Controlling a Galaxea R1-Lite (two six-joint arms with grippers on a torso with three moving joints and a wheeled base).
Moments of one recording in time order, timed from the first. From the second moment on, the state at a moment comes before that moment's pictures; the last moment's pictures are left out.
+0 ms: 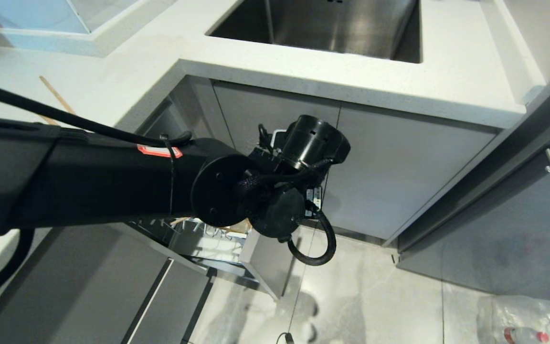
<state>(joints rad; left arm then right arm) -0.91 1.99 -1.63 0.34 0.72 -0.43 0.00 0.00 0.00 0.00 -0.02 0.04</state>
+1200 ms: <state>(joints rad) -0.77 1.97 -1.67 0.51 0.86 -0.34 0.00 0.00 0.00 0.00 -0.02 0.04</state>
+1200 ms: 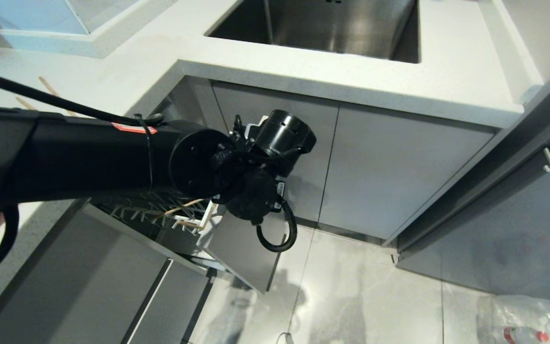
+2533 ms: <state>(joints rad) -0.39 1.95 -1.77 0.51 0.97 -0.16 0.00 0.00 0.00 0.00 -0.02 0.04</state>
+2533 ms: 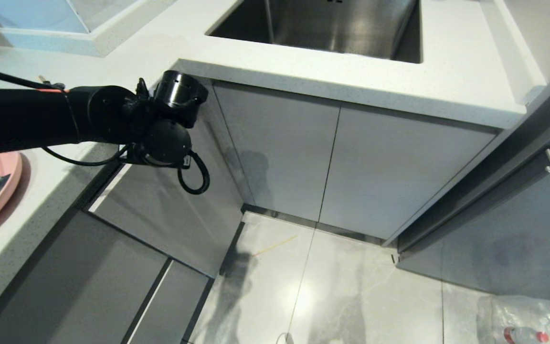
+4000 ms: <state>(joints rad) -0.18 1.08 -1.47 0.51 0.25 -0.07 0.00 0.00 0.00 0.00 -0.02 0.04</state>
